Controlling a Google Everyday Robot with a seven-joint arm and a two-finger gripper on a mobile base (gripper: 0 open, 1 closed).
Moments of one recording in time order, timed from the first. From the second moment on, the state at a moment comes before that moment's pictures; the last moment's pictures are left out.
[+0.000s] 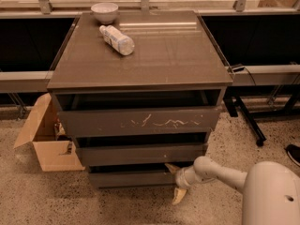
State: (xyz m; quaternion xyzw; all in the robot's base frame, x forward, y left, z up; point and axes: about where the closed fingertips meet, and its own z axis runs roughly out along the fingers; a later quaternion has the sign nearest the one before) arm 0.563 -0.117 0.228 -0.74 0.60 0.14 0.28
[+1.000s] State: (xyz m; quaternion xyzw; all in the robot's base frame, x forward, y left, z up) arm 0.594 -0.119 0.196 -0.72 0.60 0.20 0.28
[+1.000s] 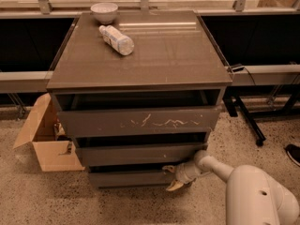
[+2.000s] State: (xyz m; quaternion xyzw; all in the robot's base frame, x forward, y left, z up) arm 0.591 -0.120 0.209 -0.72 0.60 0.20 0.28
